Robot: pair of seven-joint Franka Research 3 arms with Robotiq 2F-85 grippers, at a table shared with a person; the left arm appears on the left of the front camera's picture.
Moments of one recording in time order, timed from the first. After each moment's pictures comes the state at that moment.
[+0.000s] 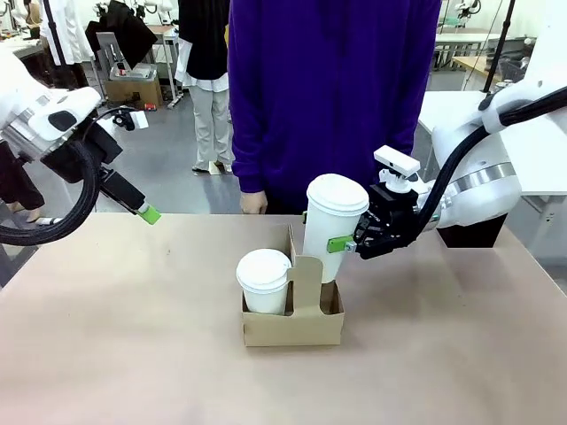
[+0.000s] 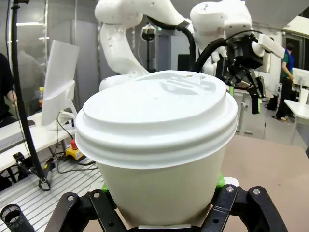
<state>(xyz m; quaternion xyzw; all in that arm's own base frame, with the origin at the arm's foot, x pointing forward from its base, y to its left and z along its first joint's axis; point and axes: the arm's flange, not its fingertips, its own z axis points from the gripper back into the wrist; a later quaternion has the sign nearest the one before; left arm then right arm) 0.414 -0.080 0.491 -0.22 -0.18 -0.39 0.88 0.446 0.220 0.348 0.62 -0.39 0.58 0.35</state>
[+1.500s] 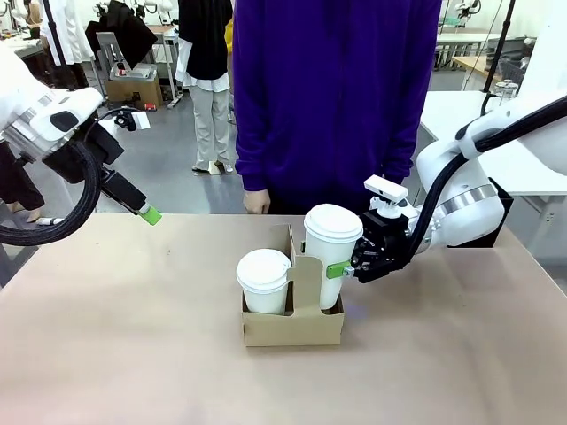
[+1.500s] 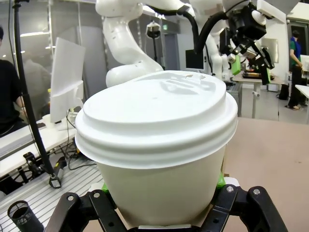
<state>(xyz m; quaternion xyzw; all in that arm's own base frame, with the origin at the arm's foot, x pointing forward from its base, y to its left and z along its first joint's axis) 0.414 -0.081 0.491 -0.22 -0.18 -0.39 0.88 0.448 0.224 0.292 0.65 -0.35 0.57 0.37</state>
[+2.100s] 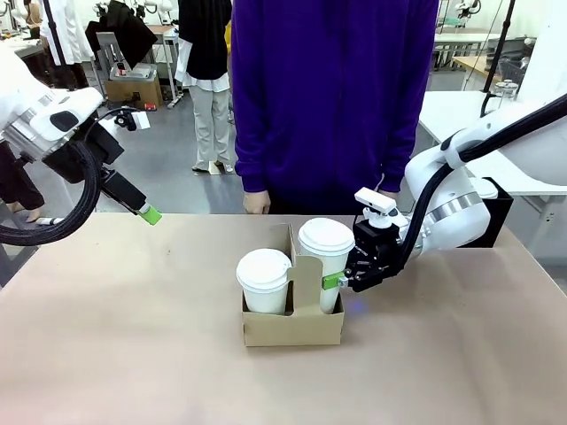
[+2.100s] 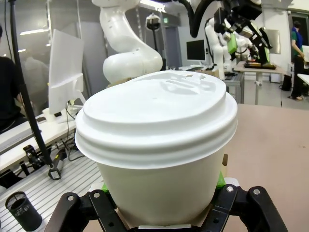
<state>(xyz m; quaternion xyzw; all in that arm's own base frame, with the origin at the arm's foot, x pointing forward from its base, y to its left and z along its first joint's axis) 0.414 -0.081 0.491 -0.22 -0.18 -0.39 0.88 0.459 0.229 0.265 0.65 -0.33 0.58 0.38</state>
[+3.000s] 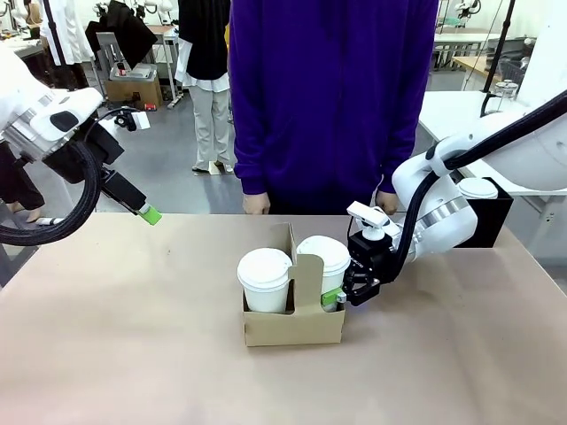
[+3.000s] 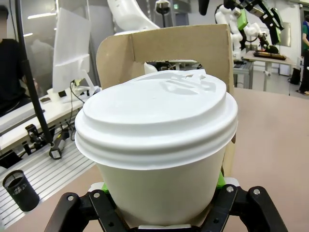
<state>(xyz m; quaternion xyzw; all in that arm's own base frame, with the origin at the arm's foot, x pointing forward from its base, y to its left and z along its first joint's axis) 0.414 -0.081 0.491 -0.22 -0.18 -0.39 0.88 0.464 0.234 0.243 0.63 -0.31 0.61 0.37</state>
